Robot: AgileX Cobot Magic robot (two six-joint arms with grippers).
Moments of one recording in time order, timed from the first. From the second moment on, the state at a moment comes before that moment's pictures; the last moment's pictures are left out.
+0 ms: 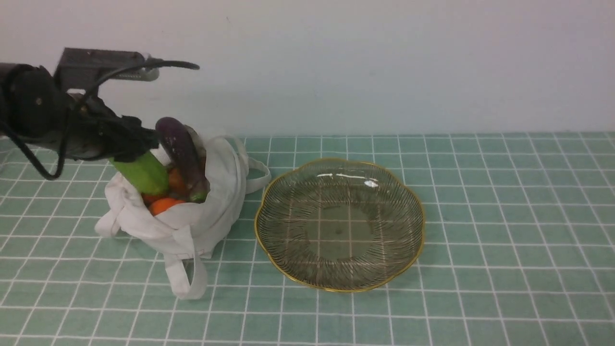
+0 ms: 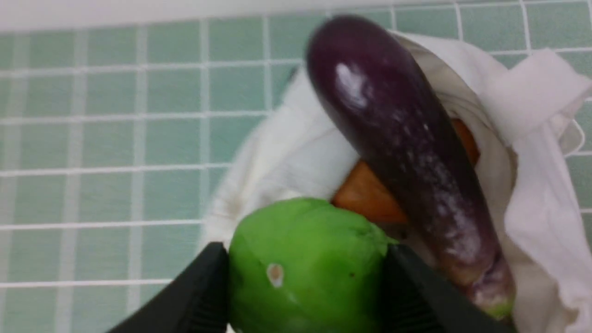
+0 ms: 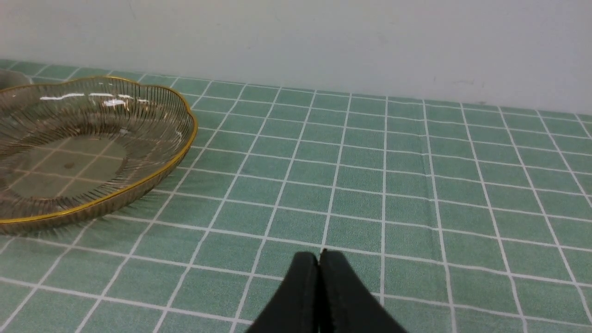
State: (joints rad) right arm 0.09 -0.01 0.02 -0.03 0.39 -0.03; left arm -0.05 1.59 -1.16 0.11 0.47 -0.05
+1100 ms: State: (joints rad) right arm 0.09 -0.01 0.02 -0.03 0.39 -0.03; left arm -0.55 1.90 -1.16 -0.31 -0.01 -0.29
